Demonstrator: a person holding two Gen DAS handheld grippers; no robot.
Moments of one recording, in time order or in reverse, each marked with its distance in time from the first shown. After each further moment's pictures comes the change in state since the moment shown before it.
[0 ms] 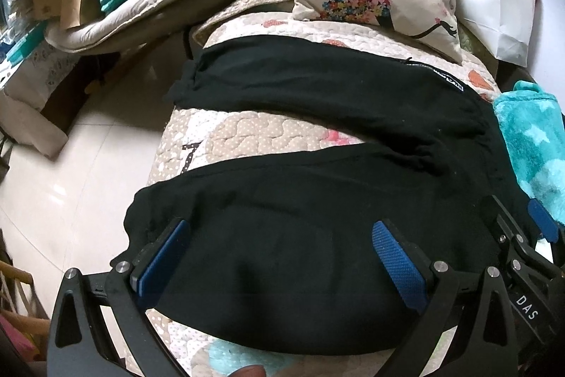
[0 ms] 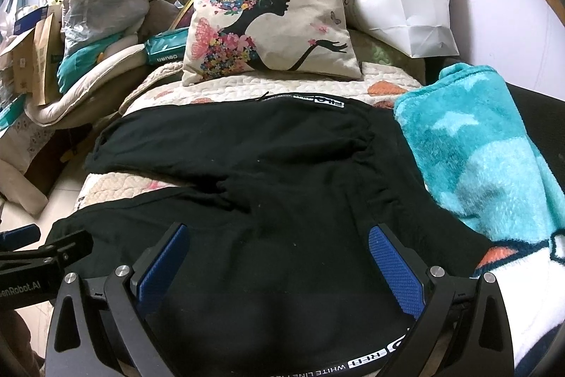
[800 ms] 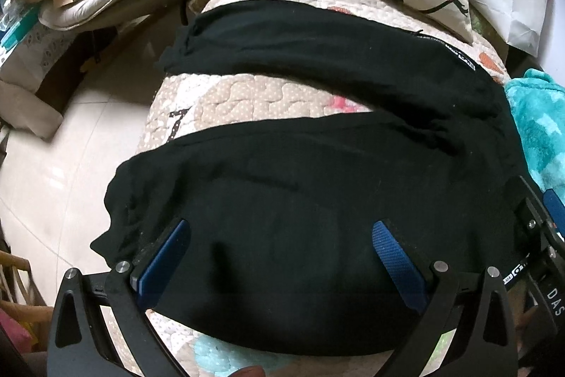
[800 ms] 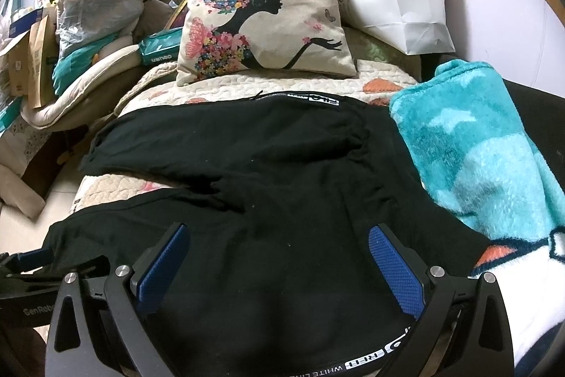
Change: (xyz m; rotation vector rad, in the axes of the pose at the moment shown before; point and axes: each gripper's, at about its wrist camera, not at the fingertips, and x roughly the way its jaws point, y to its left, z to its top) left arm 0.025 -0.003 -0.011 -0.020 0.099 0.002; right arm 0.001 -0.003 0.002 0.014 0.006 -0.010
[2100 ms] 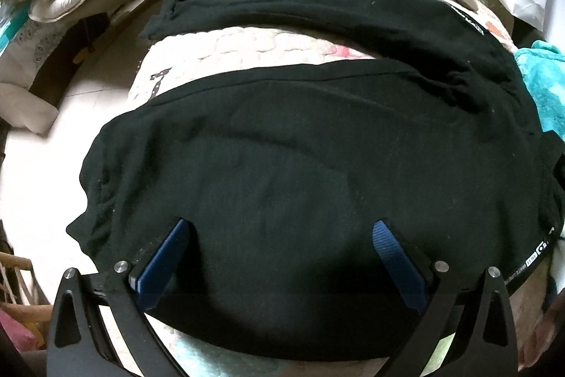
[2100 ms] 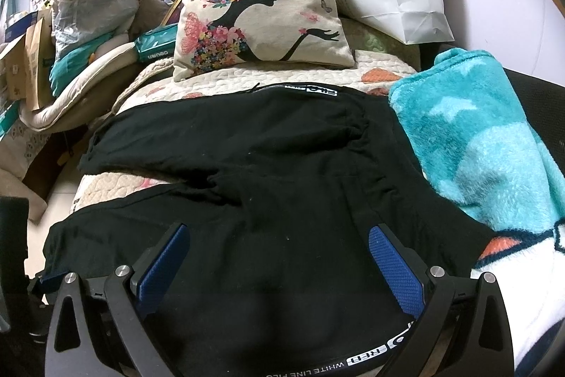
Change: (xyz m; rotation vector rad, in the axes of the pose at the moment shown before) left arm 0.029 -0.006 -0.019 0.038 0.069 0.011; right arm 0.005 -0.002 -0.003 0.024 0.027 0.002
